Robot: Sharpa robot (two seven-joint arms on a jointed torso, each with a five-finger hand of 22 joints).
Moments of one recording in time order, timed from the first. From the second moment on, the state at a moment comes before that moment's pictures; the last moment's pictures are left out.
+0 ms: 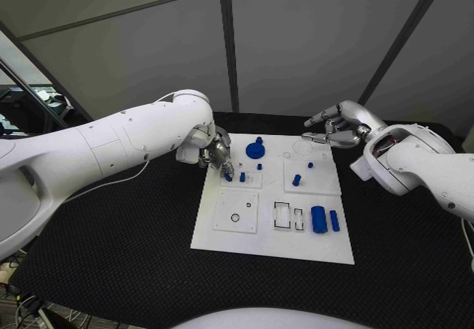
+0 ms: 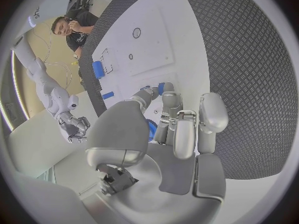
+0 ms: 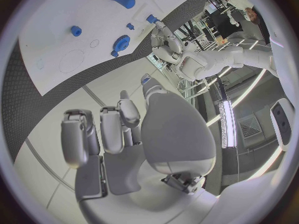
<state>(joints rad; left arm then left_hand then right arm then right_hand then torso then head) 1.34 -0.54 0.03 1.13 -1.02 0.58 -0.61 1.18 -0.05 0.33 0.00 0.56 1.01 0.07 0.44 0.69 1.32 0.00 0.84 1.07 1.47 -0.06 1.50 1.31 0.11 1.32 0.04 1.20 1.31 1.21 -0.79 0.11 1.43 -1.12 -0.35 -0.03 1.34 -0.14 0.11 0.26 0.20 0.94 0.12 0.07 0.07 1.38 0.04 1.14 1.21 1.46 -0.04 1.38 1.27 0.02 1.47 0.07 1.52 1.31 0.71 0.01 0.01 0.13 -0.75</state>
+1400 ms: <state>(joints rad) 1.35 -0.51 0.02 1.08 -1.03 0.60 -0.60 1.18 -0.05 0.34 0.01 0.56 1.01 0.07 0.43 0.70 1.32 0.00 0.84 1.07 1.47 -0.07 1.50 1.31 0.11 1.32 0.04 1.20 1.31 1.21 -0.79 0.11 1.43 -1.12 -0.35 -0.03 1.34 -0.14 0.11 0.26 0.20 0.94 0.12 0.07 0.07 1.38 0.04 1.14 1.21 1.46 -0.04 1.38 1.27 0.02 1.47 0.07 1.52 1.31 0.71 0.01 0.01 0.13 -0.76</state>
